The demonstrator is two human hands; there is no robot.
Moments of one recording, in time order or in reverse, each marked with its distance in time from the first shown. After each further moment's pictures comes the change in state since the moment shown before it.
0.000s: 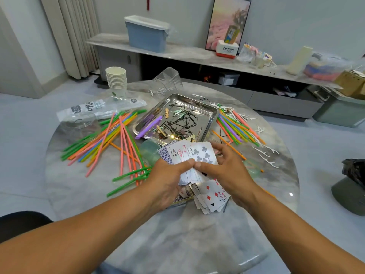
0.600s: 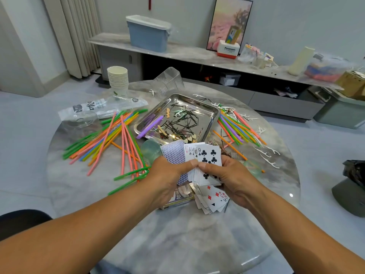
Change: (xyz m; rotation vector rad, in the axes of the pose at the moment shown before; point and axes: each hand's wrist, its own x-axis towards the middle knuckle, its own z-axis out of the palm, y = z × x) left_hand 0.003 0.004 -0.001 0.124 0.065 0.026; right_hand 0.003 0.002 -0.003 0.204 -0.111 0.248
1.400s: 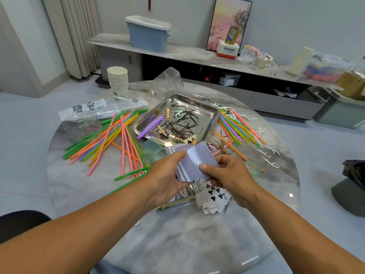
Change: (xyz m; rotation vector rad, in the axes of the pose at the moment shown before) left_hand -0.003 0.010 -0.002 -0.113 -0.091 -0.177; right_hand 0.003 0.006 -0.003 -0.214 0.120 -0.114
